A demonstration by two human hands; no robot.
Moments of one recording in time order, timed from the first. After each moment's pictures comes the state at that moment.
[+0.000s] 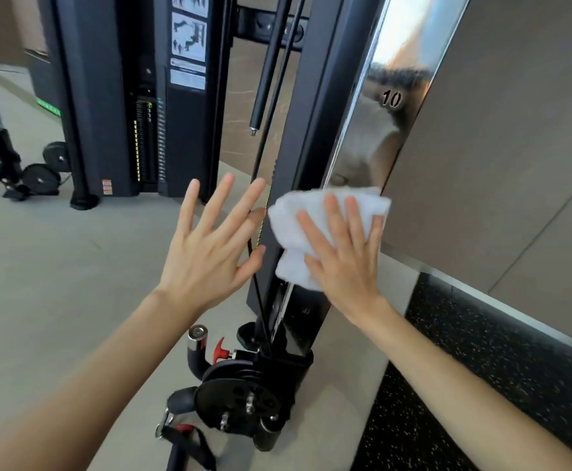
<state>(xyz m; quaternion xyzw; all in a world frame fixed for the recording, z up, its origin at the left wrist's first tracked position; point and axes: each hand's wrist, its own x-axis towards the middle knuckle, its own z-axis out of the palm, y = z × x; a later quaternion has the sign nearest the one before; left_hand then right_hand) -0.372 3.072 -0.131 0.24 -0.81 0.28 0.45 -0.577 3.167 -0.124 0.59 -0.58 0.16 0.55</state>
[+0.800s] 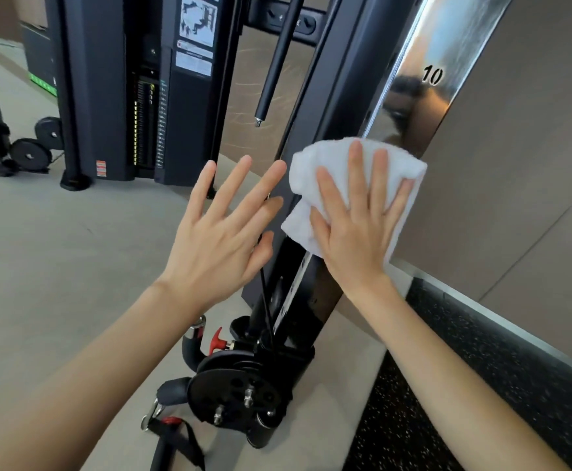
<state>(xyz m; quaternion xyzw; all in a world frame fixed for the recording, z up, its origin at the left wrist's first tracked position) -0.368 3.081 -0.142 0.23 -0.81 0.25 0.49 -0.553 3.150 -0.101 0.54 -0.58 0.22 0.57</state>
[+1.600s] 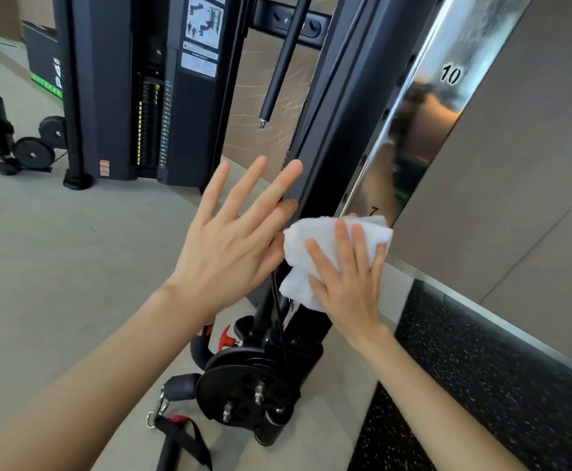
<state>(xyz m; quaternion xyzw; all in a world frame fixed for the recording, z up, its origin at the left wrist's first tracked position) -0.354 3.091 -0.142 0.20 -0.81 0.22 0.51 -0.570 3.169 -0.192 0.59 -0.58 0.16 0.54</state>
